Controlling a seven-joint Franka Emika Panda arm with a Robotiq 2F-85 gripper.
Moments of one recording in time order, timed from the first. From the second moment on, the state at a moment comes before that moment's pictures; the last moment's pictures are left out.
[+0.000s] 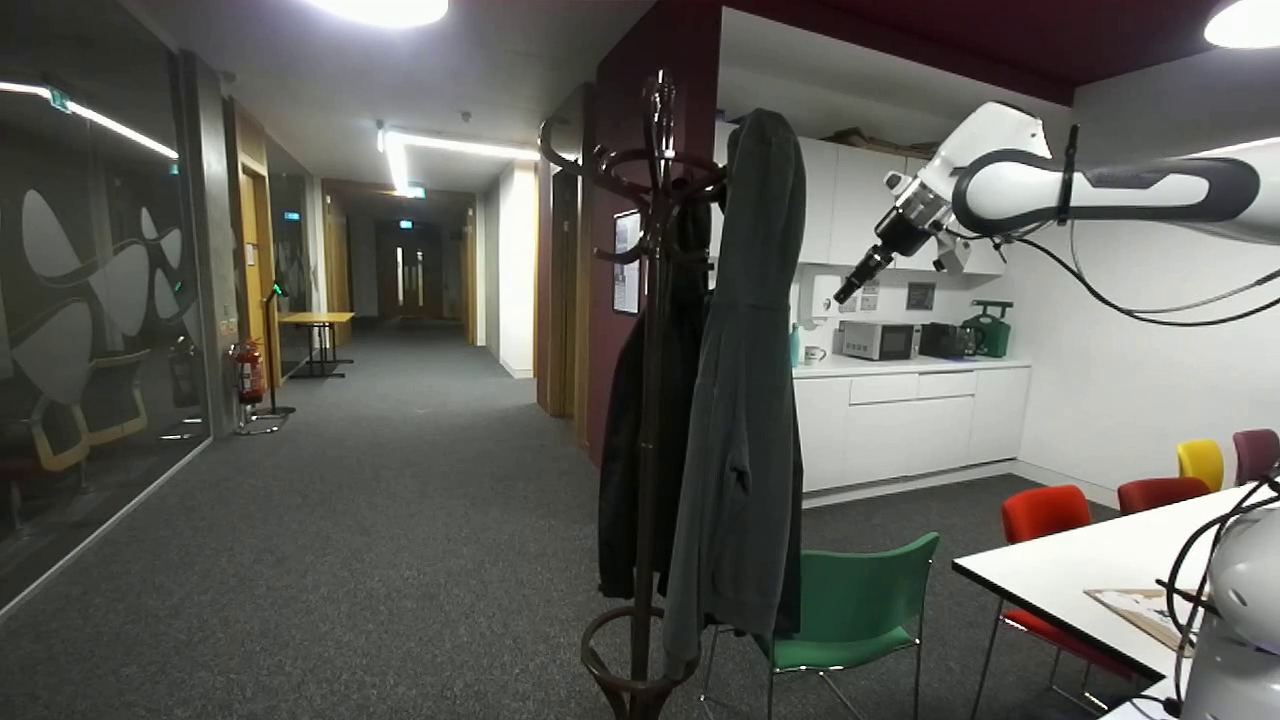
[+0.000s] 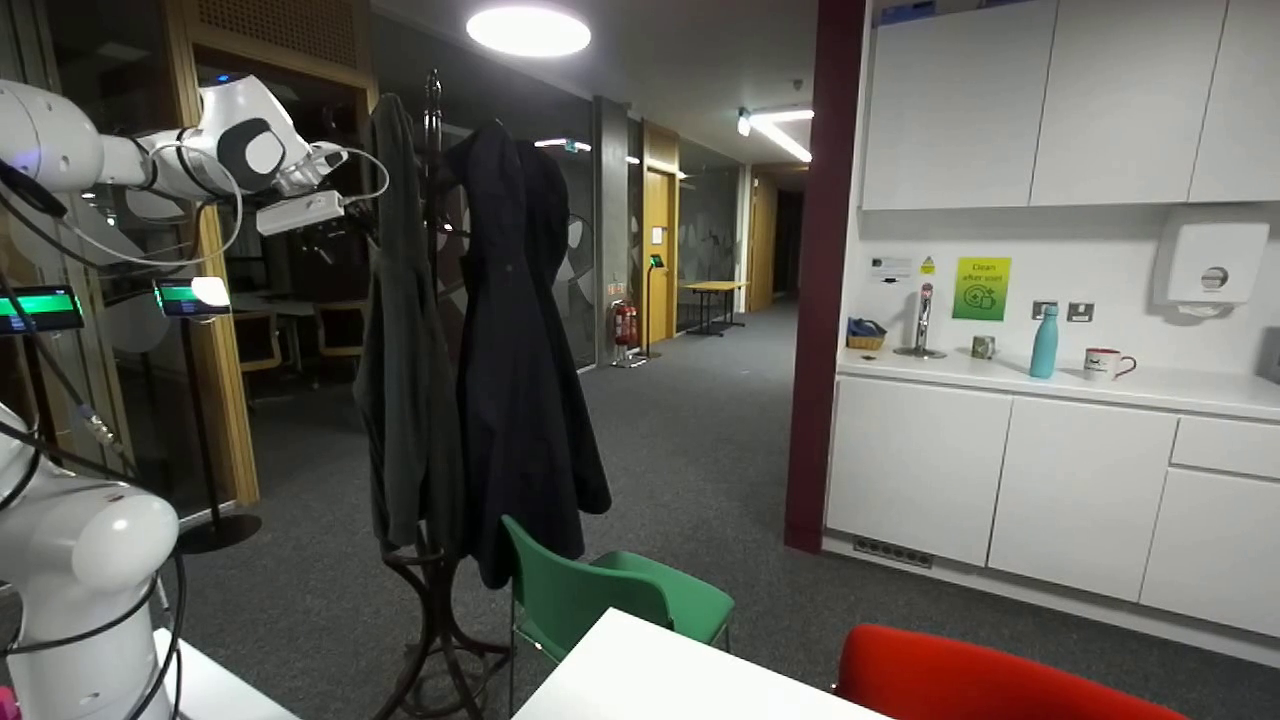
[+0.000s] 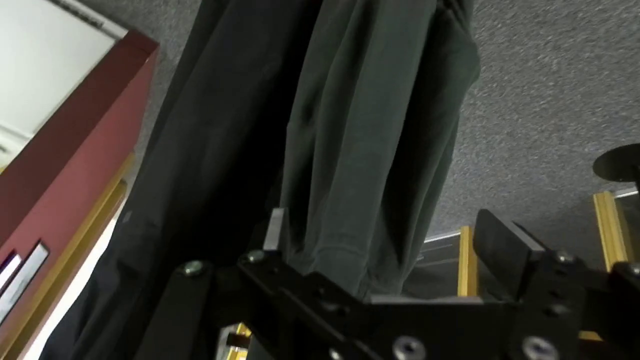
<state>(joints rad) 0.23 -0.53 0.09 -2.03 -0.03 2.25 -0.30</state>
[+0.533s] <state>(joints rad) 0.14 -0.47 0.15 -1.93 -0.25 2.59 -0.23</state>
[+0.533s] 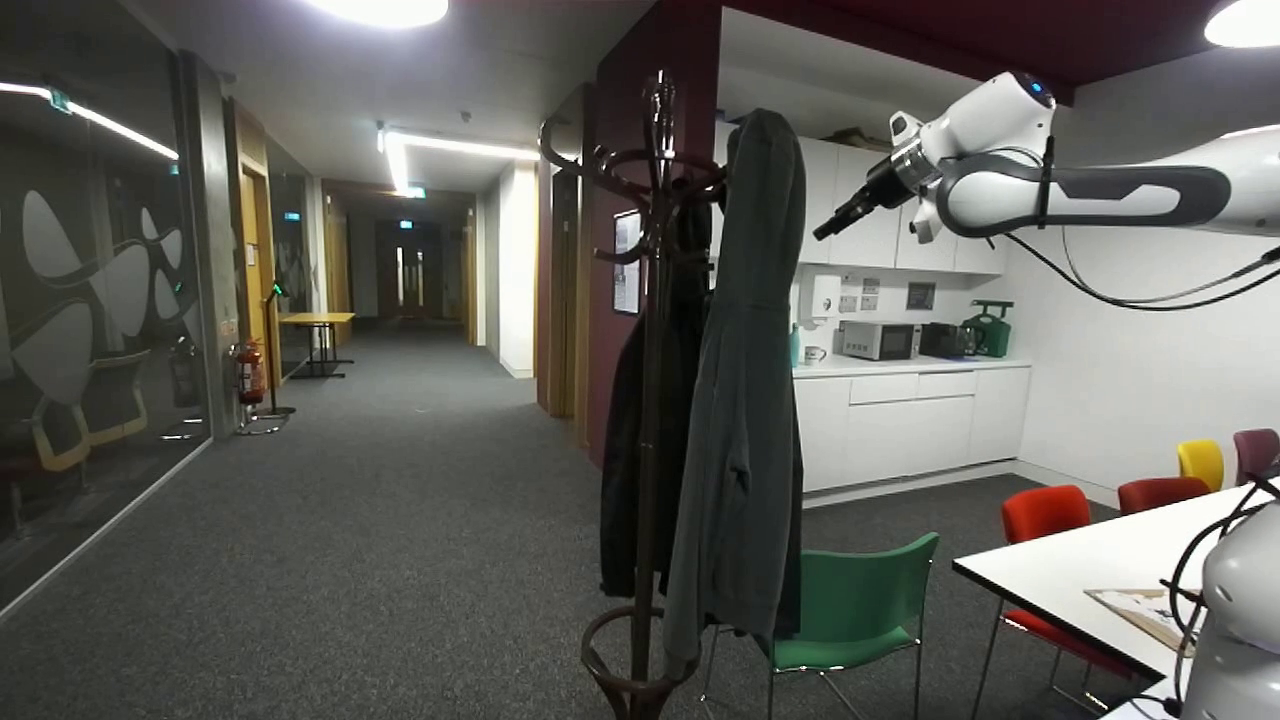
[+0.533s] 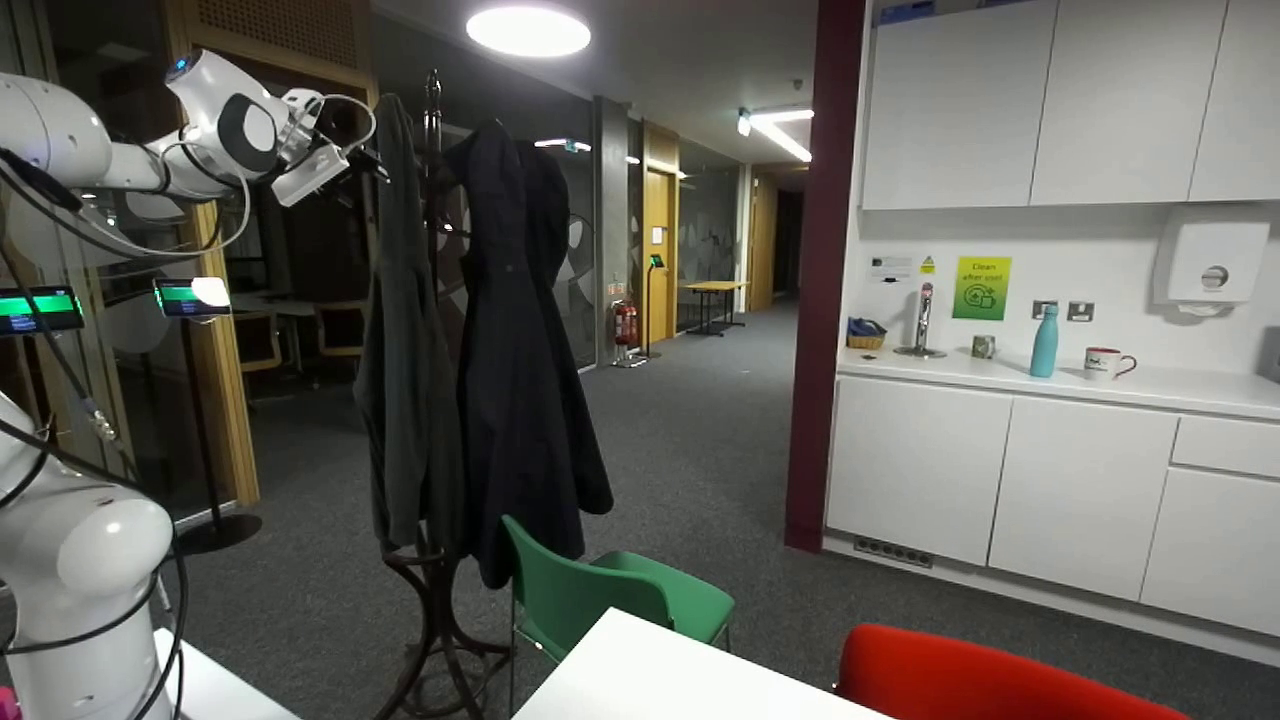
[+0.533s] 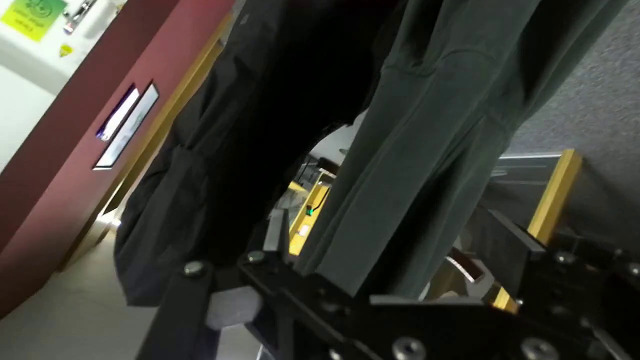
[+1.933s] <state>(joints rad) -0.11 -0.30 0.39 -1.64 -0.53 2.85 0.26</state>
